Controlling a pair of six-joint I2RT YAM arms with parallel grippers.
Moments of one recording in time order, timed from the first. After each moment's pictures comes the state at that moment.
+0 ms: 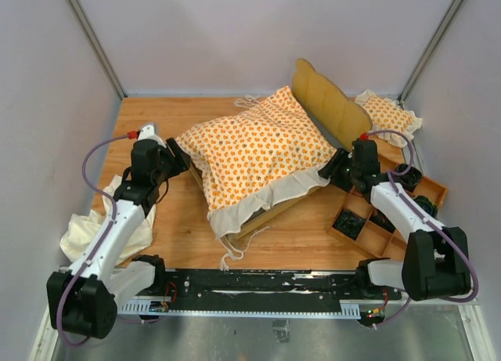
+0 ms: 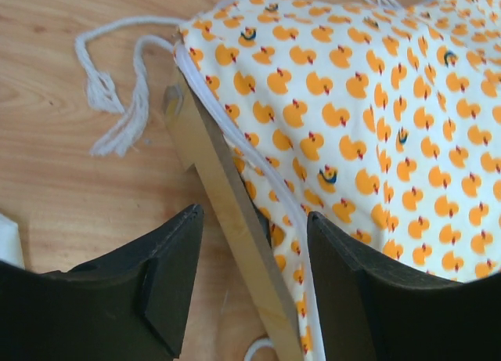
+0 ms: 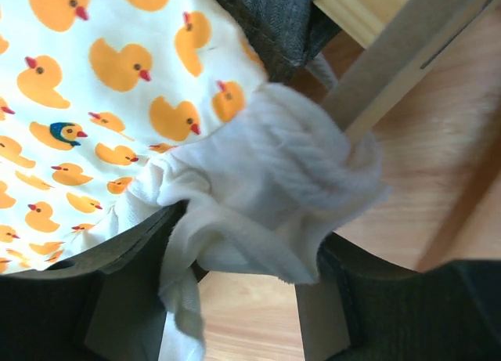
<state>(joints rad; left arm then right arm) -0.15 1.04 0.75 -0.16 -0.10 -0.49 0.15 1.26 0.73 -0.21 -0.18 0.70</state>
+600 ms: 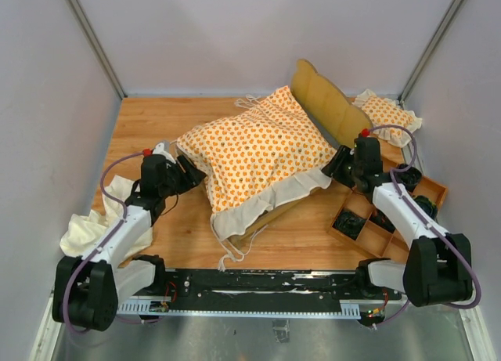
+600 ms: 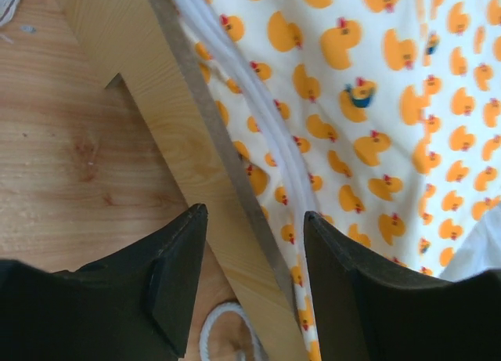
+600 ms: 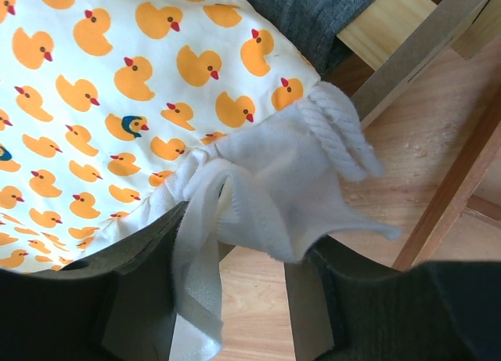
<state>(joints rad) -0.15 1.02 0.51 0.00 0.19 -0.65 0.15 1.24 0.76 -0.26 -0.09 0.59</state>
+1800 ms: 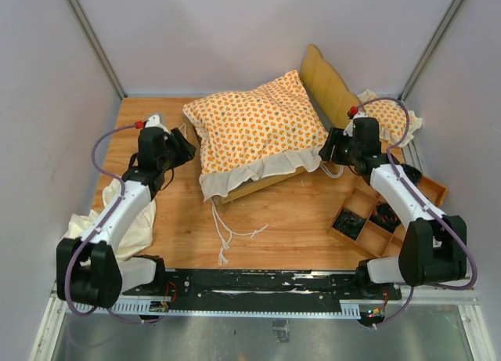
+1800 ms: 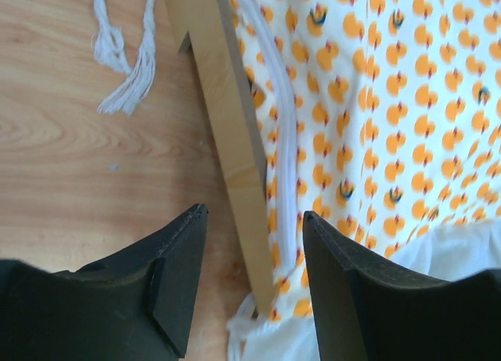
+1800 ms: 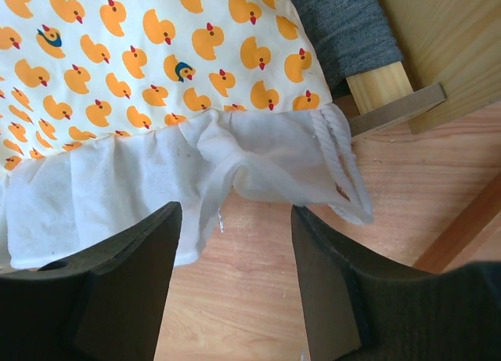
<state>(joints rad) -0.14 1.24 0.84 -0.06 -0.02 -0.55 0.15 1.37 0.94 -0.22 -0.14 0.32</state>
